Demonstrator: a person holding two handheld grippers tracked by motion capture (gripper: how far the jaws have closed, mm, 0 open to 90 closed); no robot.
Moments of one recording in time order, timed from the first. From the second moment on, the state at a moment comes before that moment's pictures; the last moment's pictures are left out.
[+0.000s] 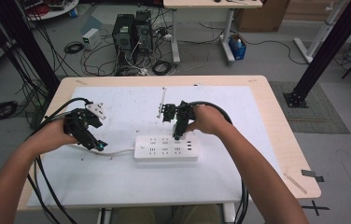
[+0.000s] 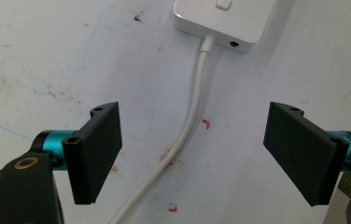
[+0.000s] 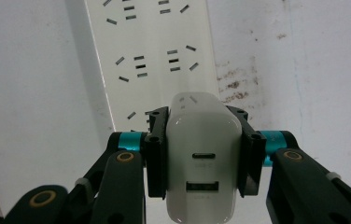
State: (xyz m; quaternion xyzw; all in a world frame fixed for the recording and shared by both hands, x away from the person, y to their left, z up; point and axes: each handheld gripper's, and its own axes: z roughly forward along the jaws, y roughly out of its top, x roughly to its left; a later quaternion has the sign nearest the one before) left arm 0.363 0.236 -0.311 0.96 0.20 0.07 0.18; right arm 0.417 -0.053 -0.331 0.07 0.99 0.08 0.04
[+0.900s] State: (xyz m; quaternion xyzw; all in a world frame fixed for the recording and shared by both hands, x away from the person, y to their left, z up) left arm 0.365 0.241 -0.319 0.96 0.21 0.07 0.18; right arm 0.411 -0.038 -0.356 0.02 1.00 0.05 0.04
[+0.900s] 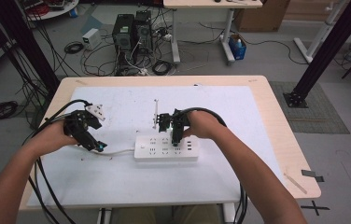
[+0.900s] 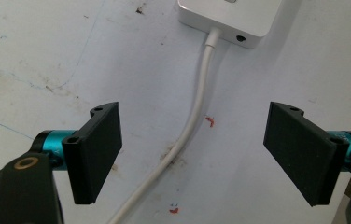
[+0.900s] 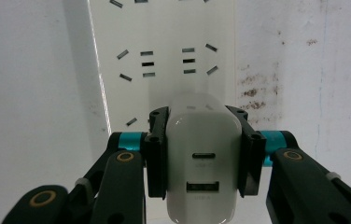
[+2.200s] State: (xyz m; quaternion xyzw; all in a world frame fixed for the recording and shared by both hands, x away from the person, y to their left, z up) left arm 0.365 0.243 -0.326 0.96 0.21 0.07 0.19; right arm 0.412 -0.040 -0.367 0.03 1.00 0.07 0.04
